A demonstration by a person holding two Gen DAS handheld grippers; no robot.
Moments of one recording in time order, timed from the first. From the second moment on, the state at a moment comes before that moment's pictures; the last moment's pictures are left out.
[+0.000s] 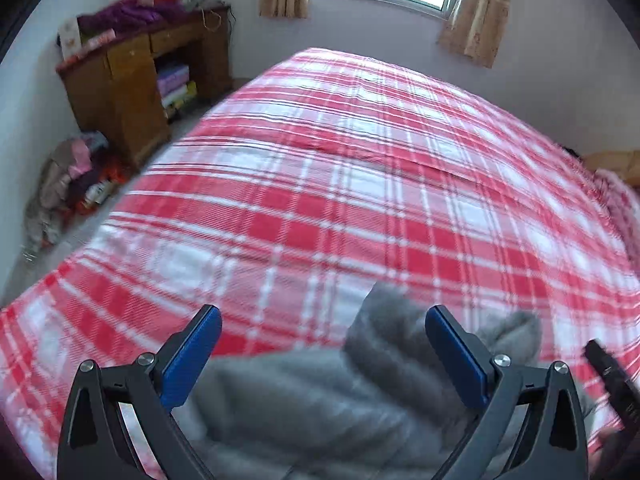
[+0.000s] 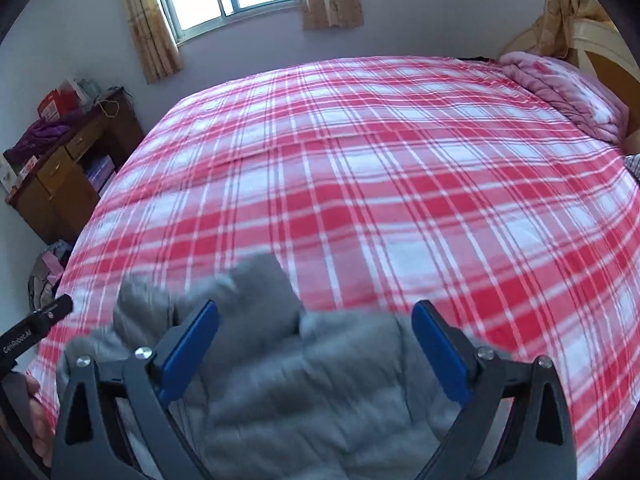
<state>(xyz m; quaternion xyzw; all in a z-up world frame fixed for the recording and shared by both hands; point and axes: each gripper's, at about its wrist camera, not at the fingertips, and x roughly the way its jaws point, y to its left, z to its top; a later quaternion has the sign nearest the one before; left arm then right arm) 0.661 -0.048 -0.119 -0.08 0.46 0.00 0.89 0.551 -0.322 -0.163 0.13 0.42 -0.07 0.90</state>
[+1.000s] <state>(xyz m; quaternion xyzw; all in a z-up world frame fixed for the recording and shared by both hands) 0.539 -0.058 -0.140 0.02 0.37 -0.16 0.91 0.493 -0.321 -0.175 0.02 0.42 0.06 0.90</state>
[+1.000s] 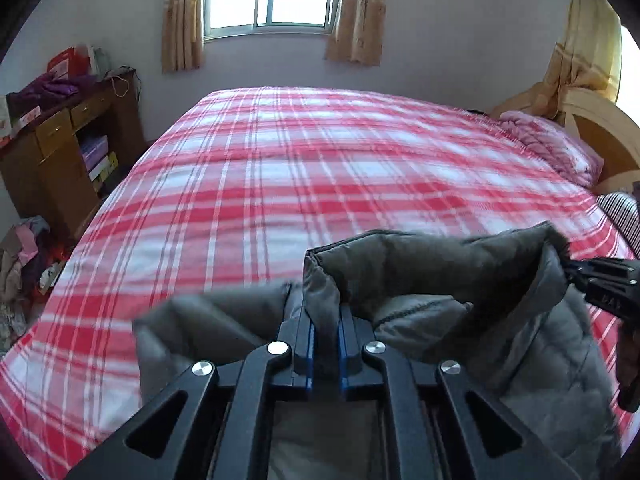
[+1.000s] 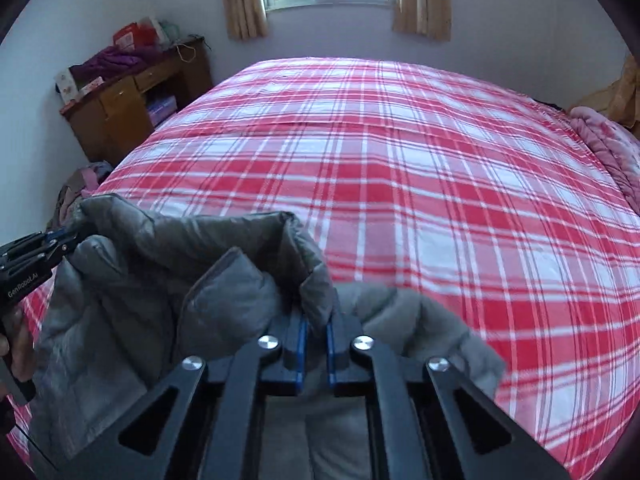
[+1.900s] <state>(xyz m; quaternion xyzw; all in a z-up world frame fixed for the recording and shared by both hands) 0.539 -0.033 -0.095 0.04 0.32 -0.01 0.95 0.440 -0.357 -0.166 0.02 0.42 0.02 0.91</state>
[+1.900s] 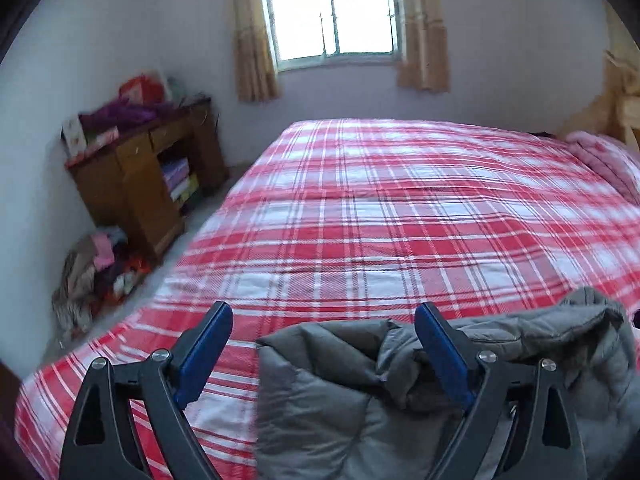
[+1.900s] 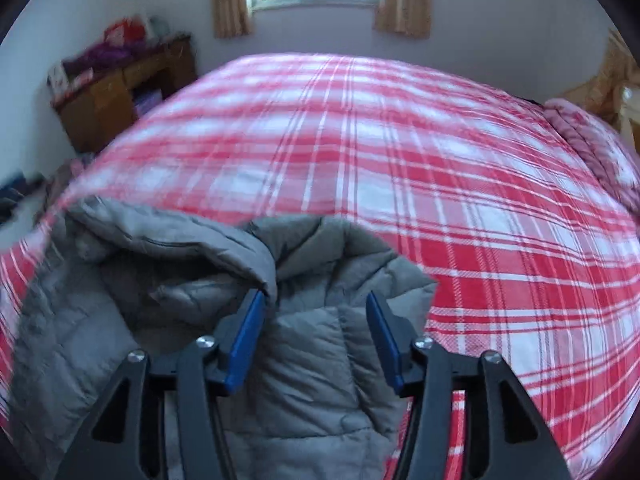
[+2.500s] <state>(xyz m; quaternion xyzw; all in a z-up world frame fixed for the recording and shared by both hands) 0.553 -0.084 -0.191 0.15 0.37 -0.01 0.92 0.485 -0.284 -0.220 0.03 0.43 0.04 0.90</state>
